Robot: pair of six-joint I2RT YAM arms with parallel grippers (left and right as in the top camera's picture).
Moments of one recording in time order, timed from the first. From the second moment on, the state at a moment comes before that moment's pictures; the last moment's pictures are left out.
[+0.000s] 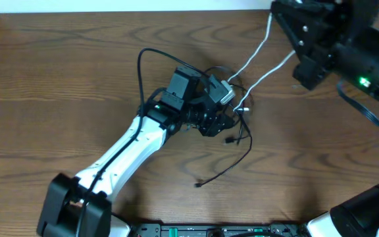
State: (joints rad) left arm -0.53 1.57 1.07 -0.37 0.60 0.18; right arm 0.45 1.68 2.86 -1.34 -0.29 0.08
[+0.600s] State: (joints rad) left arm -0.47 1.63 1.07 -0.43 0.03 -0.16; right arm 0.36 1.67 2.86 -1.39 -0.07 0.12
